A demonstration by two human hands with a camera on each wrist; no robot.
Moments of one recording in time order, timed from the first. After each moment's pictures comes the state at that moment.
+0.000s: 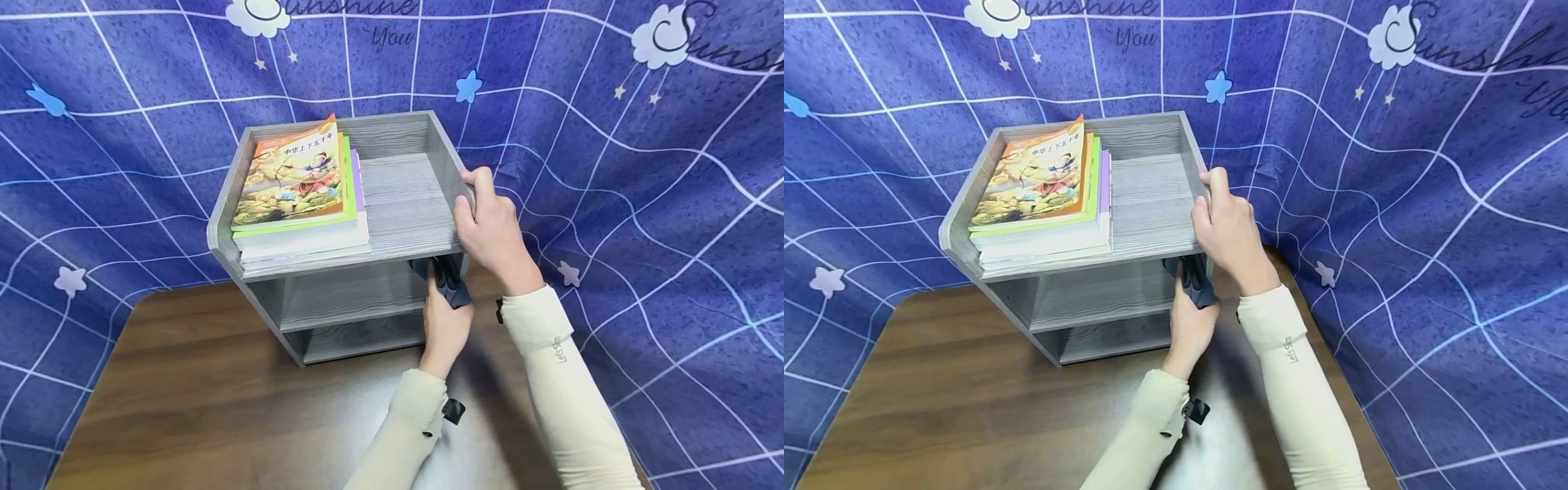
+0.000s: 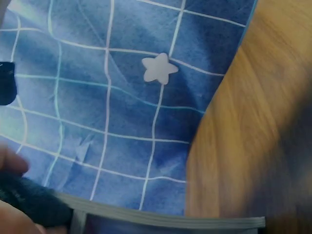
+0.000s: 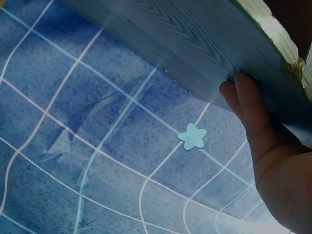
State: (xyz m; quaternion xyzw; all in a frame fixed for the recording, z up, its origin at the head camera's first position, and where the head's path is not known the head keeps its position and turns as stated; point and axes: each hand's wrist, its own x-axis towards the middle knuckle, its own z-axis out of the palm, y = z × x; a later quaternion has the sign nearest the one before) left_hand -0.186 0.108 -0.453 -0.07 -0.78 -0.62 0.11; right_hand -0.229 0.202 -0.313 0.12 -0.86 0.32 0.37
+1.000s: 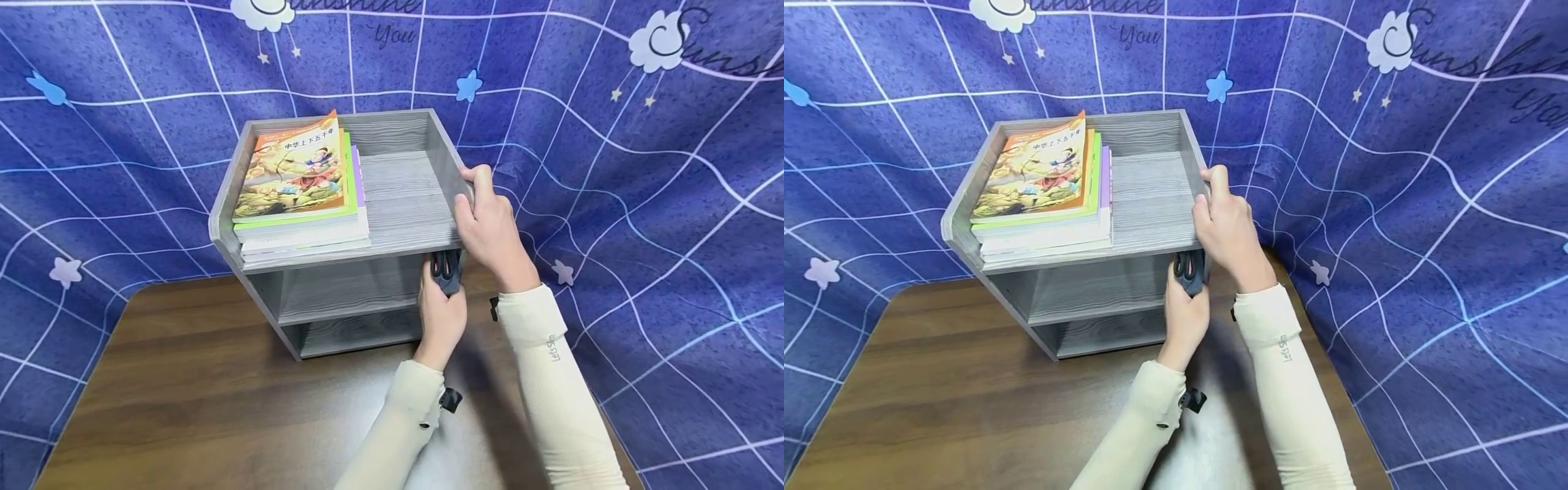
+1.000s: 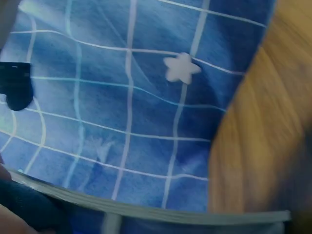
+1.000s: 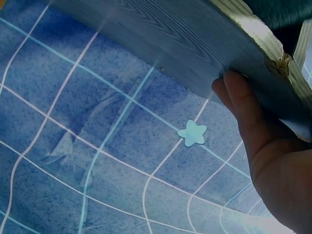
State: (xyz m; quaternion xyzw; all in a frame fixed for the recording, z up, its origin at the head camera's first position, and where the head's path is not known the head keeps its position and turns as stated) left_hand -0.181 0.111 -0.432 -0.07 -0.74 -0.64 0.18; right_hand -0.223 0.201 -0.307 0.09 -0.88 0.34 0.31
